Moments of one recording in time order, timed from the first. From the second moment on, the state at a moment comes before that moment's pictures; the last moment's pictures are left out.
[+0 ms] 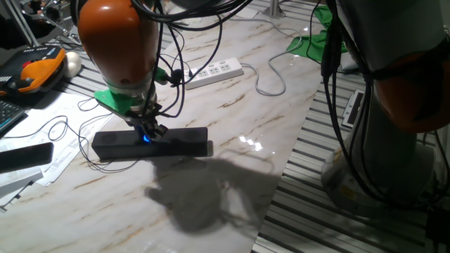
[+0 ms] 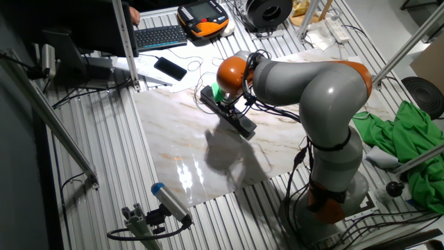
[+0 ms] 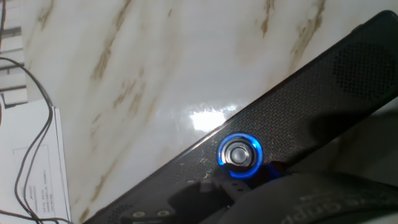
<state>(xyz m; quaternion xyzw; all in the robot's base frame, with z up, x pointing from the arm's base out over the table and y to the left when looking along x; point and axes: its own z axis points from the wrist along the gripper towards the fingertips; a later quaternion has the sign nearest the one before) 0.548 0.173 0.096 0.74 0.67 0.04 0.08</state>
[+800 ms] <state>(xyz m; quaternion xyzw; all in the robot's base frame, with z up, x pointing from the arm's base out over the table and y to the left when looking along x) 0.538 0.172 0.155 0.65 0.76 0.05 0.03</state>
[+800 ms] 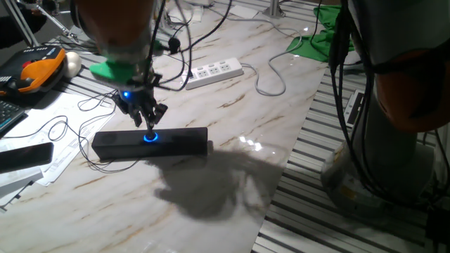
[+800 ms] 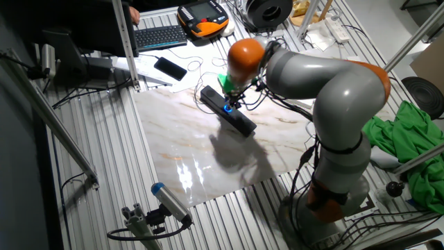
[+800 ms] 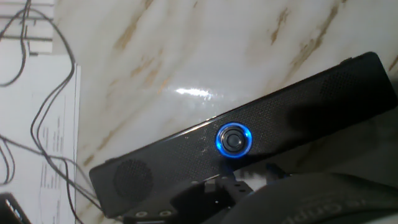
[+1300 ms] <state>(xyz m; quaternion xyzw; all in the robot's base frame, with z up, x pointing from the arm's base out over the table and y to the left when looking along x) 0.543 0.156 0.184 0.58 0.81 0.08 -0.01</state>
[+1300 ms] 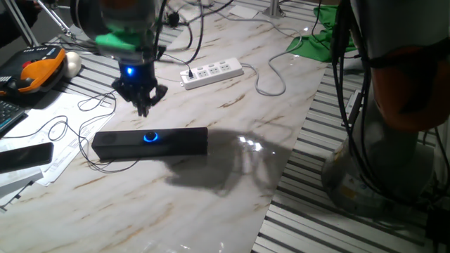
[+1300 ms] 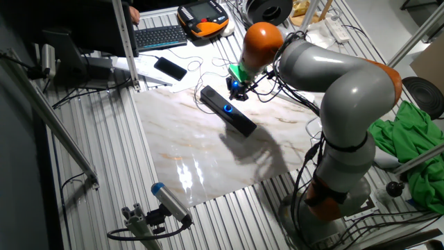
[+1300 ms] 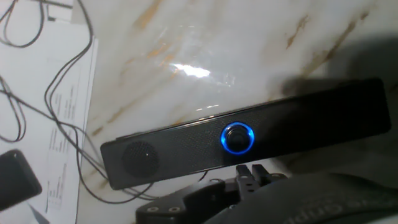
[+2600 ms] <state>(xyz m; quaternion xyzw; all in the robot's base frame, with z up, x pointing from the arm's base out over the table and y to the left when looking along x) 0.528 0.101 0.210 0.38 0.92 0.05 -0.06</state>
